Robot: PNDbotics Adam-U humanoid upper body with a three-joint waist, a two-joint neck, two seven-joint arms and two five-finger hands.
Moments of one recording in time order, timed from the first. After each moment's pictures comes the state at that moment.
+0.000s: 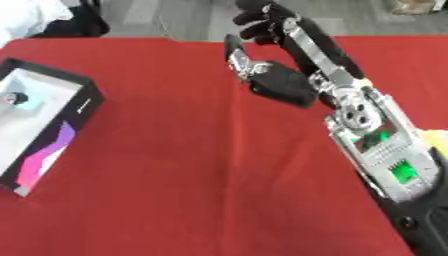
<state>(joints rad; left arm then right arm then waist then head) -0.59 0.85 -0.10 -1.23 -0.49 0.41 -0.24 -0.75 -0.41 0.43 -1.85 0.05 0.24 0.01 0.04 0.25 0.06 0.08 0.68</state>
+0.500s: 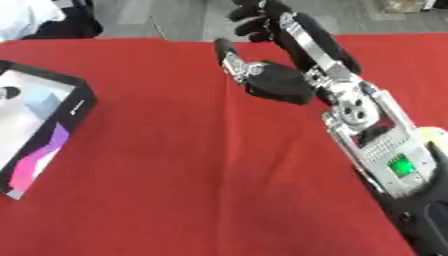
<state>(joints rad) -0.59 0.85 -0.08 -1.23 -0.52 0.41 -0.22 -0.76 -0.42 0.42 -1.87 0.03 0.24 0.01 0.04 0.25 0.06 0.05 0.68</state>
